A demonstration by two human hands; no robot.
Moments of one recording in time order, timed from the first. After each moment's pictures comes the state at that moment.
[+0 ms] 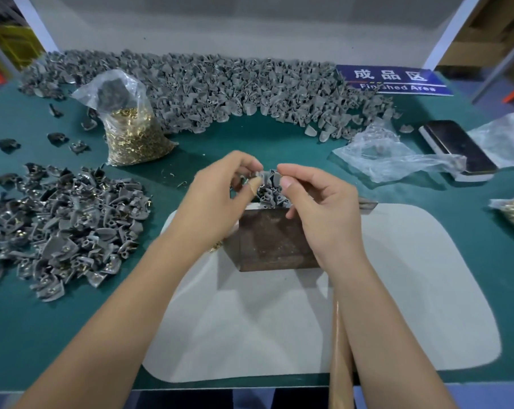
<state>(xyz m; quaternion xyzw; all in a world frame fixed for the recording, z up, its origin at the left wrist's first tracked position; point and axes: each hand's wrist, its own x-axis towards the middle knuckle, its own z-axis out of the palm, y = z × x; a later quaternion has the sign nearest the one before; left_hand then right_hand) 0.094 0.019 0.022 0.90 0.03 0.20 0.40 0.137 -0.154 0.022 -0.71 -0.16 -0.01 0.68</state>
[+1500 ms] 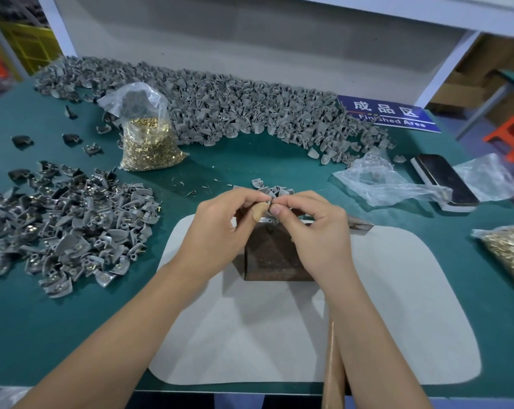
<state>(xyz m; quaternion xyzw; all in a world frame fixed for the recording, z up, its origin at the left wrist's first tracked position) 0.071 0.011 0.003 0.83 -0.03 0.33 0.45 0.129 -0.150 0.024 -0.78 -0.25 -0.05 0.56</state>
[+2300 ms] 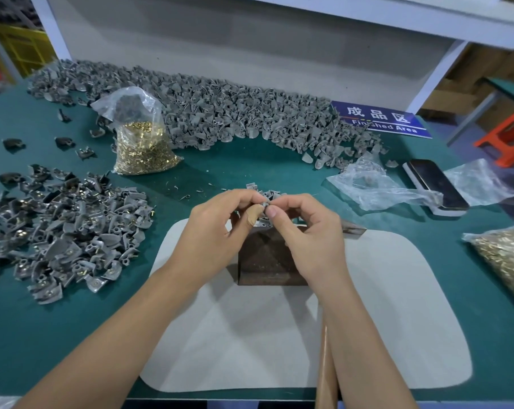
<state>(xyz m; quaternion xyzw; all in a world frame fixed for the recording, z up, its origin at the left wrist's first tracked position) 0.069 0.008 0.011 0.84 -0.04 0.33 0.43 0.124 -0.152 0.029 -0.77 -0.24 -0.04 0.59</state>
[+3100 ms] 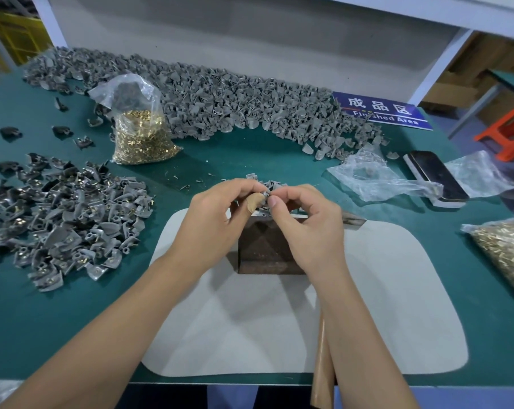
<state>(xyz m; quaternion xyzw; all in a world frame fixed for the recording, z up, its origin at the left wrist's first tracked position) 0.070 0.009 0.010 0.84 -0.03 0.33 0.43 0.121 -0.150 0.027 -0.78 -0.25 -0.08 0.57</state>
